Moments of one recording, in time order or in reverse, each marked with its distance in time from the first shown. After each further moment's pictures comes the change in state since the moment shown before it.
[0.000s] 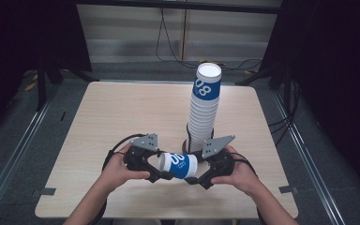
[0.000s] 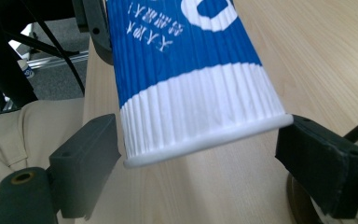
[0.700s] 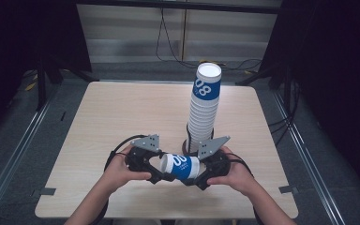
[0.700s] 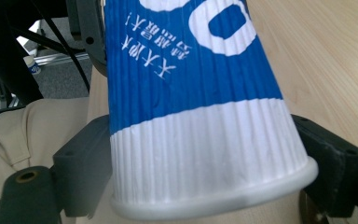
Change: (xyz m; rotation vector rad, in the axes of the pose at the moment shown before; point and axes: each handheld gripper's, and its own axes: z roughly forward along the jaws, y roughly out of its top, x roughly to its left) left arm 0.000 -0.001 0.004 -0.015 -0.031 0.006; right arm 0.001 0.002 0.010 0.007 0.022 -0.024
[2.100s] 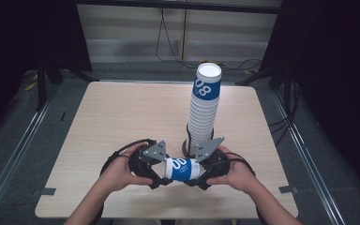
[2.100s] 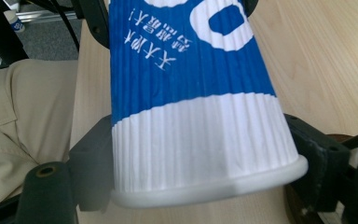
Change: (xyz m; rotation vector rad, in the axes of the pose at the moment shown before) left arm -0.016 0.012 0.006 0.289 0.155 0.149; right arm 0.001 0.004 0.001 0.141 -0.016 -0.074
